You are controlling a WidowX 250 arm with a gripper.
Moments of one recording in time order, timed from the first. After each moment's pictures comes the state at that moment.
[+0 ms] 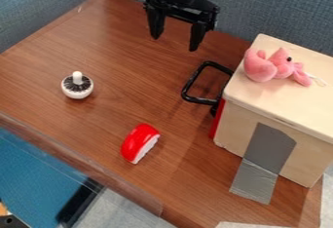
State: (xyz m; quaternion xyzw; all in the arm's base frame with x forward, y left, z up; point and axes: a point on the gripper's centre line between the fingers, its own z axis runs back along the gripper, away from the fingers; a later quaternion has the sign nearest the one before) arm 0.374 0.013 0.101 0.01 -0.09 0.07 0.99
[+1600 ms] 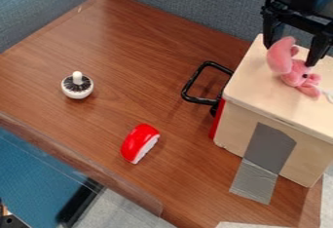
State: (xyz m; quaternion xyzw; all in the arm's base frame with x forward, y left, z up) arm 0.390 -0.138 0.133 -0.05 -0.10 -0.13 0.98
